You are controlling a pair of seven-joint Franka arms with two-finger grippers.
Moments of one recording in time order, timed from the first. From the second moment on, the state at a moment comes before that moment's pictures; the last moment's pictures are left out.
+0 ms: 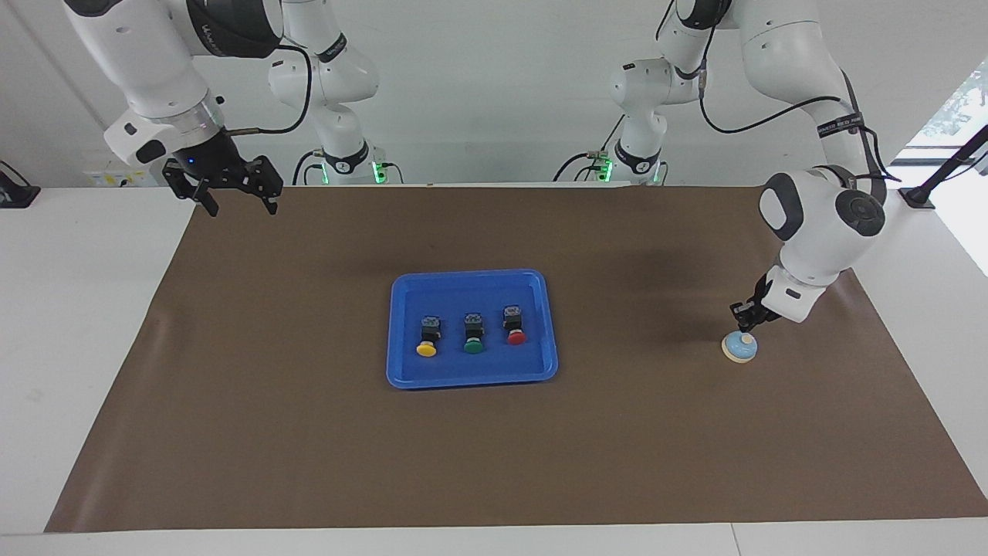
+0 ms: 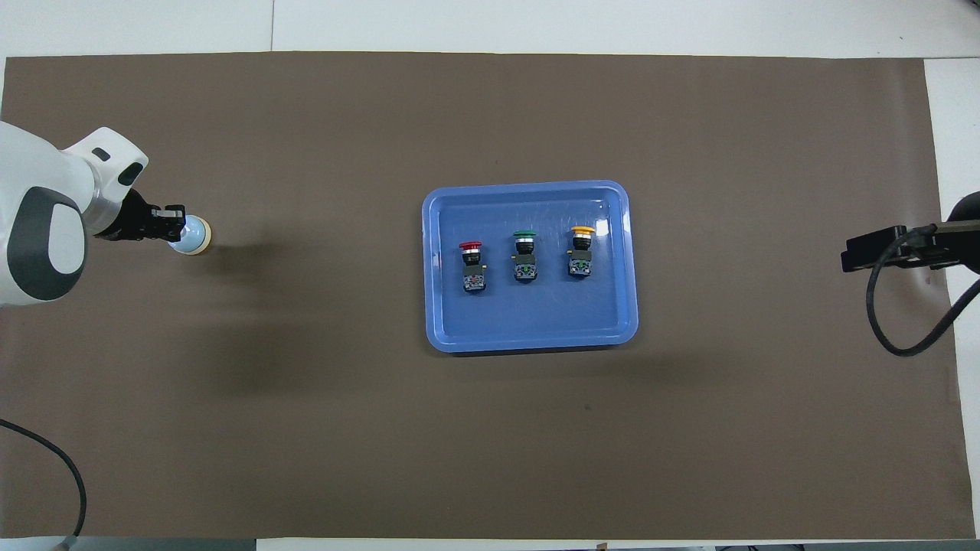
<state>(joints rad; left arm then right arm) 0.05 0.28 -0.02 -1.89 0.00 2.15 -0.03 0.11 -0.09 -0.14 -1.73 -0.01 1.60 -0.02</state>
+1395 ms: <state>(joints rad) 0.06 0.28 -0.01 -1.86 0.00 2.08 -0.01 0.11 -0.09 -0.14 -1.73 -0.01 1.60 -0.02</state>
